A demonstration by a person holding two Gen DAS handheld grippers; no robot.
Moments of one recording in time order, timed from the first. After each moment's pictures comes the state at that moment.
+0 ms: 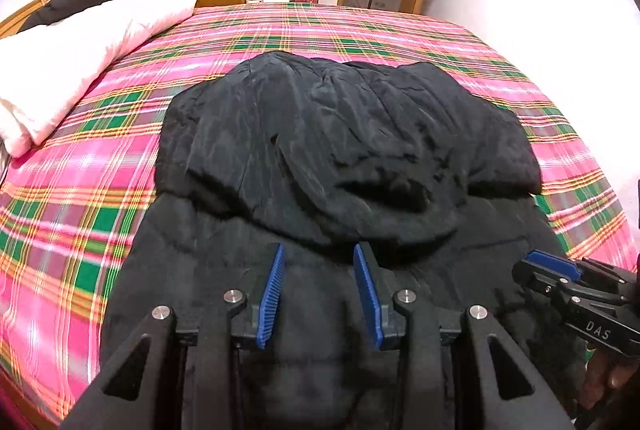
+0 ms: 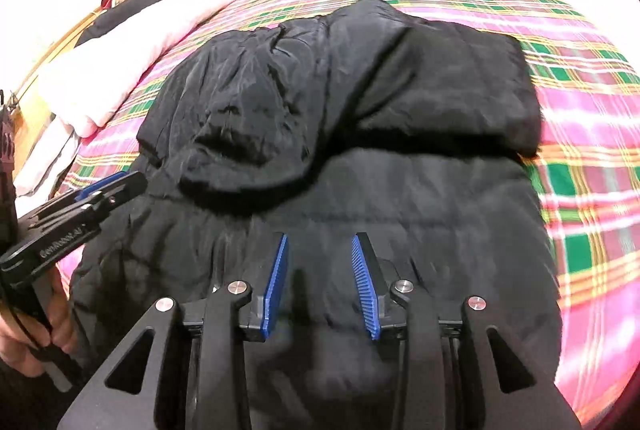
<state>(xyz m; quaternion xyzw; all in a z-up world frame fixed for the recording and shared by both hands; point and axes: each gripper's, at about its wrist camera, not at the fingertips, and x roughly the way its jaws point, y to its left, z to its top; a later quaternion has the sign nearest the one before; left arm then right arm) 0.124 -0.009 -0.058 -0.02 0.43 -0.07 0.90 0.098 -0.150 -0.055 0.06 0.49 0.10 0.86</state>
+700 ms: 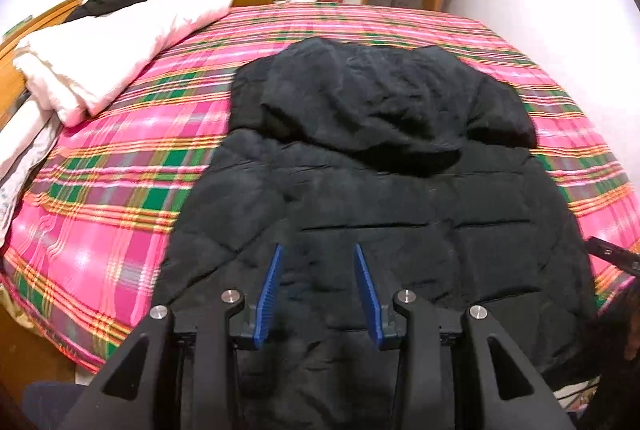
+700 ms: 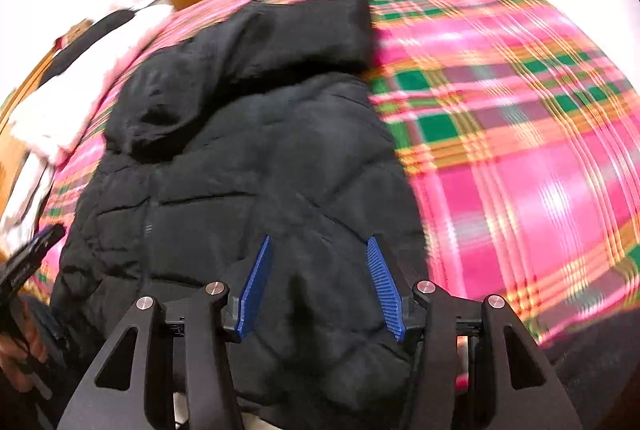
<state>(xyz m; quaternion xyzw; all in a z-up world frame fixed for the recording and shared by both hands) 0.037 0.019 -0.051 0.00 0.44 -0.01 0.90 0.010 -0.249 -0.053 0.13 0.50 -0.01 0.85</state>
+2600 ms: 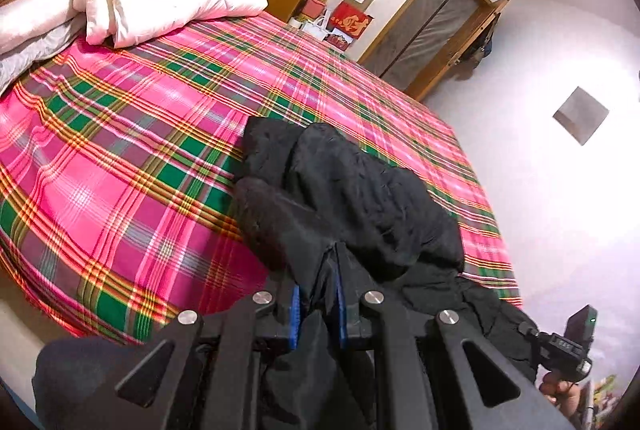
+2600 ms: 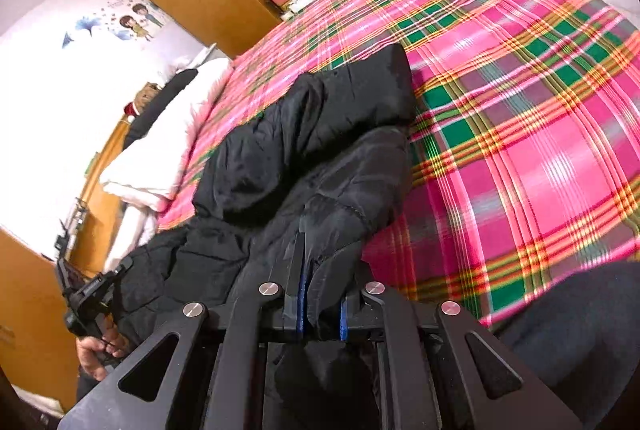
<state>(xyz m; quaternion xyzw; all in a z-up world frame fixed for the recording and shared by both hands) -0.016 0.142 0.019 -0.27 0.38 -0.08 0.88 -0.042 -0.292 0.031 0.30 0.44 0.12 0.84</state>
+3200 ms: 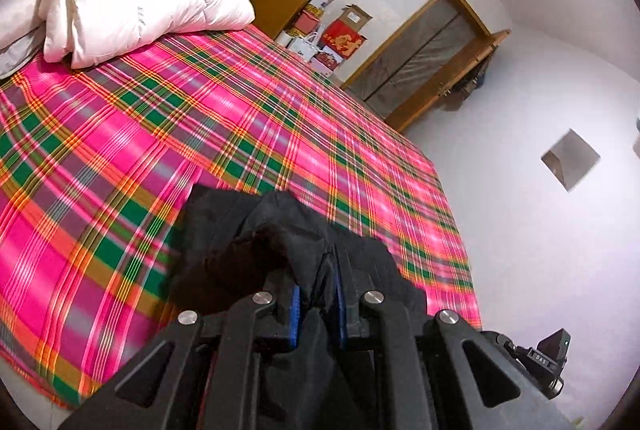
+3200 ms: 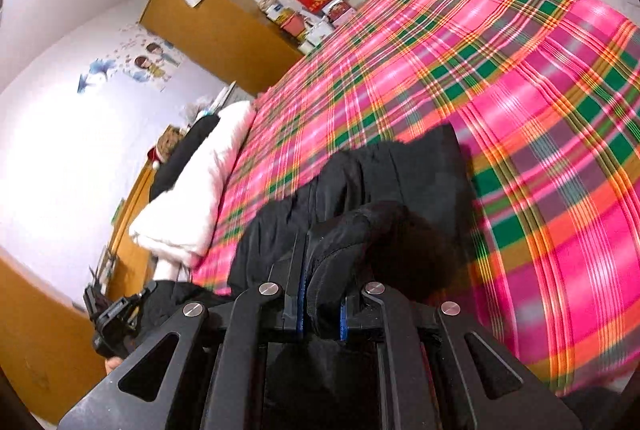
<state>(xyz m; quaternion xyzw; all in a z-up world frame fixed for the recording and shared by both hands) 0.117 0.141 0.064 -0.32 0.35 -0.09 0.88 0.103 -0.311 0.063 0.34 0.40 0.13 0.84</state>
